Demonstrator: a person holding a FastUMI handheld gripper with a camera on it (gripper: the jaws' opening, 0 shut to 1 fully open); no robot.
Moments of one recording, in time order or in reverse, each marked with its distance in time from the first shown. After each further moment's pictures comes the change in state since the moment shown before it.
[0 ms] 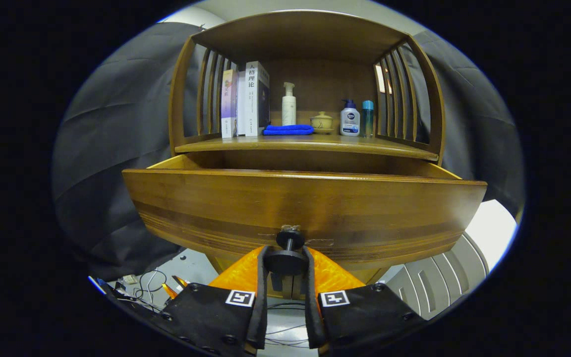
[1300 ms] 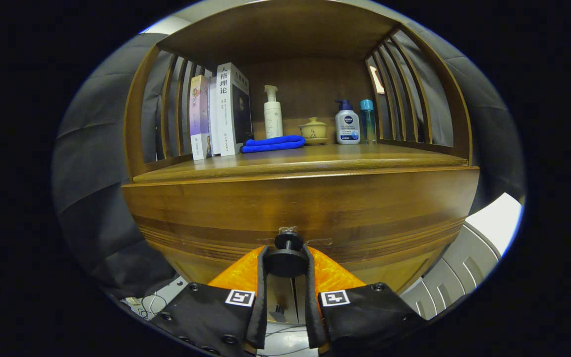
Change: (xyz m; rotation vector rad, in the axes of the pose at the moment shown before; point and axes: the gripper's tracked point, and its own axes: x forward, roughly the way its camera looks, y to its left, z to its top) arm 0.098 -0.017 0.048 0.101 -0.089 -0.028
